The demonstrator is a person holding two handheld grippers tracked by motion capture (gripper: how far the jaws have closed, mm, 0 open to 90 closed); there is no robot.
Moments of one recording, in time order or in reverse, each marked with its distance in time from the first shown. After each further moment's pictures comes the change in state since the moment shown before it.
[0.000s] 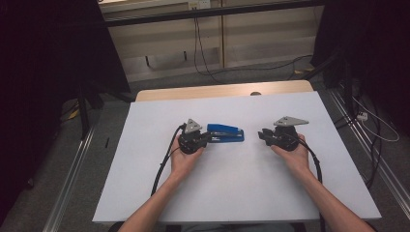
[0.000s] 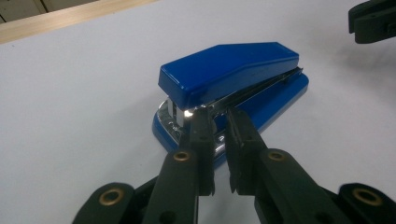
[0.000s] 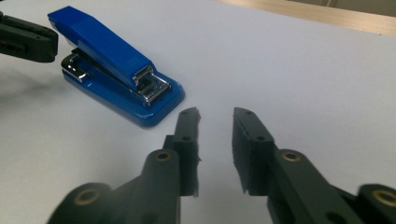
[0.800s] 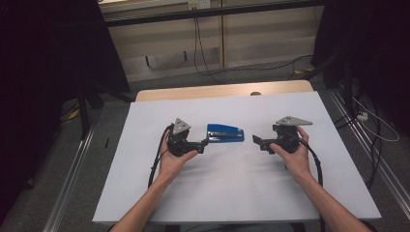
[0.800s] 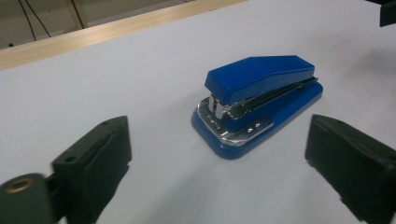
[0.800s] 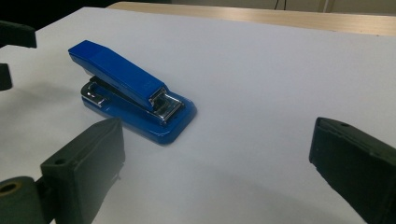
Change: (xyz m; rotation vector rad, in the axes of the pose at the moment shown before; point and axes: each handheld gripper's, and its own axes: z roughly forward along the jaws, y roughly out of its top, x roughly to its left) left arm 0.008 -0.002 -0.033 -0.045 0.068 -0.023; right arm 0.007 0.003 -0.009 -0.051 0.001 0.091
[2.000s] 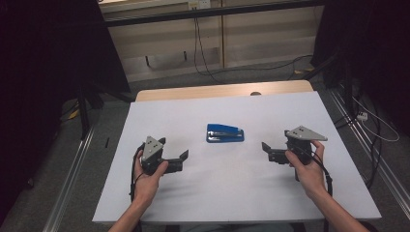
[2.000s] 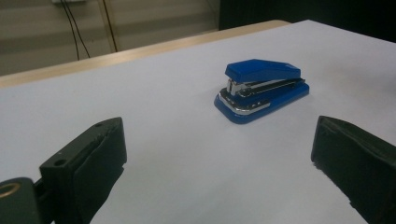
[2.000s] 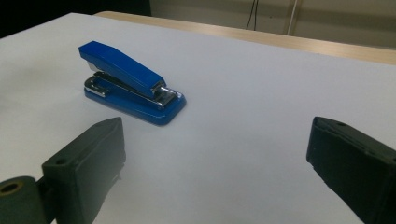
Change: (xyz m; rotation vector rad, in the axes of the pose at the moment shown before) left arm 0.001 -0.036 -0.089 -0.147 0.119 0.003; right arm 0.019 -0.012 -0.052 -0.066 -0.123 -0.067
